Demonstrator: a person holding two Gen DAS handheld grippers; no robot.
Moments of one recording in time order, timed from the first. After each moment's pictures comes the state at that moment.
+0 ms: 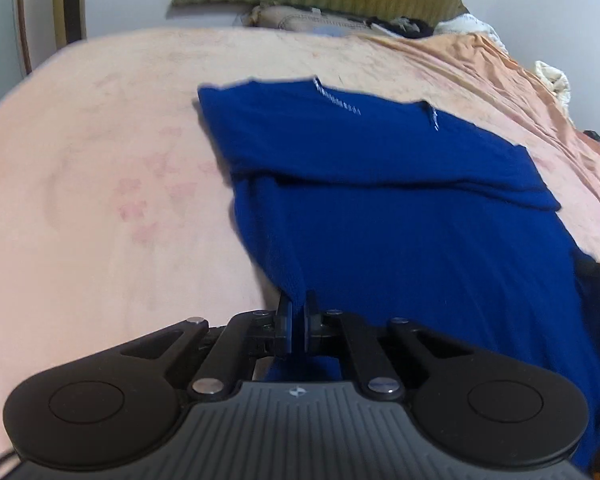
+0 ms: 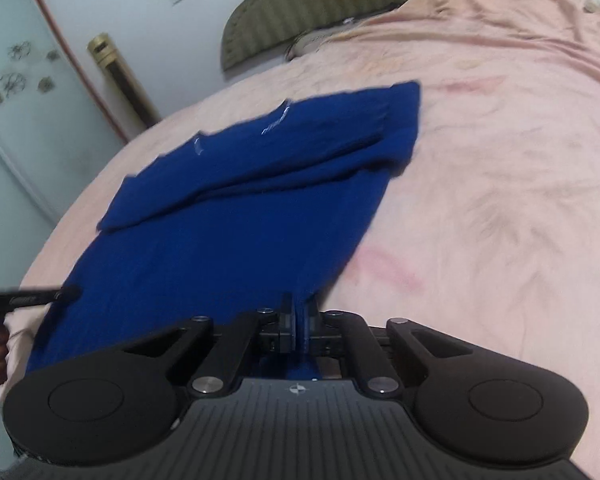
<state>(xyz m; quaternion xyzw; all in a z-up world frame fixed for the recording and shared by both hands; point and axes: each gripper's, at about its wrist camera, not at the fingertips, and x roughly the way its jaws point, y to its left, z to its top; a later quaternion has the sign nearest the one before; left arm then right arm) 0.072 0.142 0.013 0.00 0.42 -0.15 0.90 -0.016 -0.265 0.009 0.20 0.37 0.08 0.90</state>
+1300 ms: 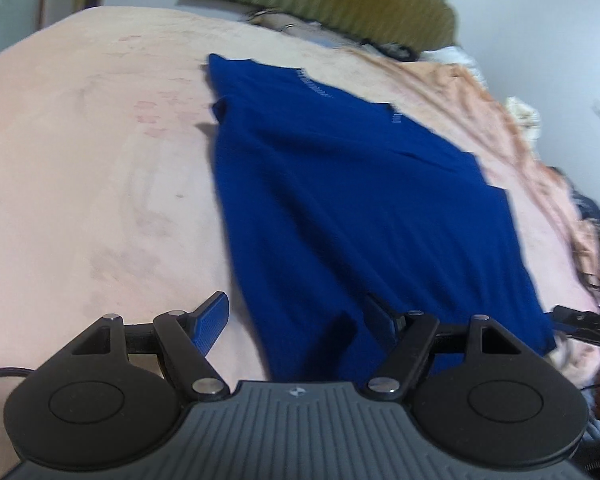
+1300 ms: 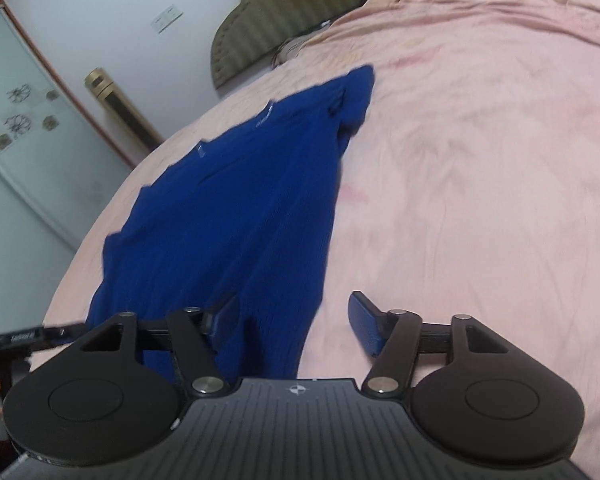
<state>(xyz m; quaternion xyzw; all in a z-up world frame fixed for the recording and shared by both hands) -0.021 0.170 -0.002 -0.11 0.41 -0.20 0.88 -0.107 -0.287 0.006 0.27 0.36 0.09 0.89</state>
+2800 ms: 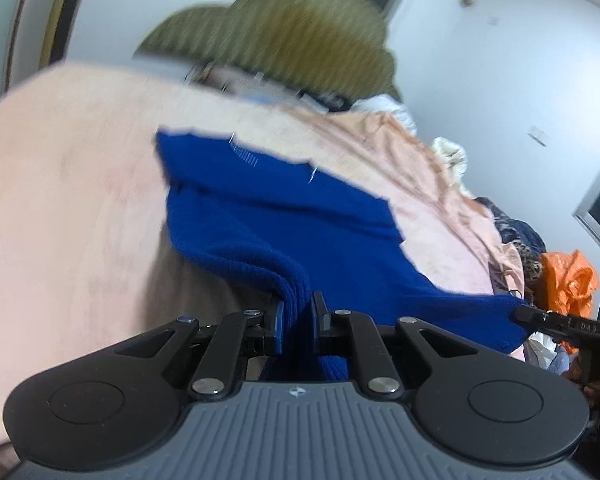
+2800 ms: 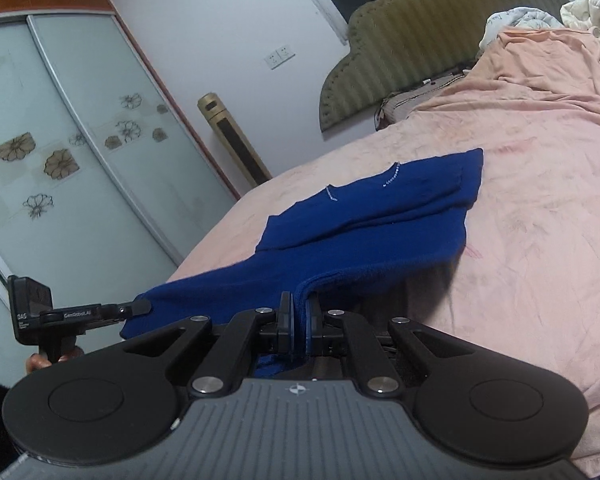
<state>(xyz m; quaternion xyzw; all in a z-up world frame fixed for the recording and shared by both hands) -0.088 0.179 0.074 -0.14 0.35 -0.25 0.89 -0.192 -0.262 0.113 0.25 0.26 0.21 0.91</state>
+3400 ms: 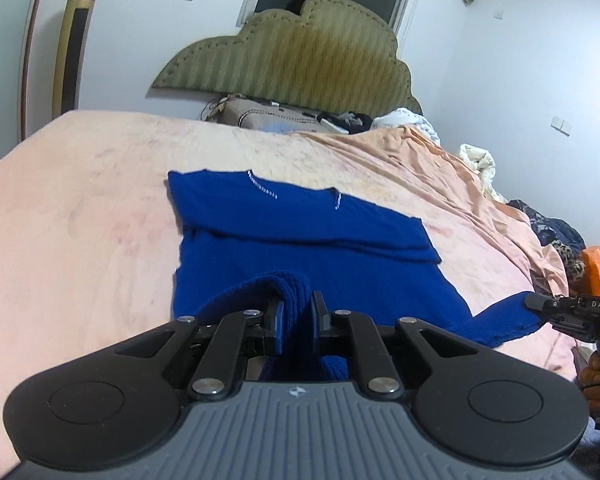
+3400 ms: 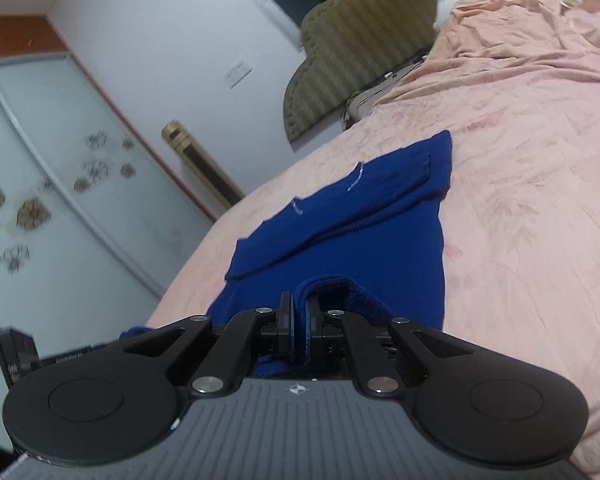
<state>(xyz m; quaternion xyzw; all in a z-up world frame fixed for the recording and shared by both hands) -0.063 0.151 0.082 -0.08 0.29 -0.21 0.93 -0.145 -0.276 0.073 0.33 0.25 0.16 0.90</state>
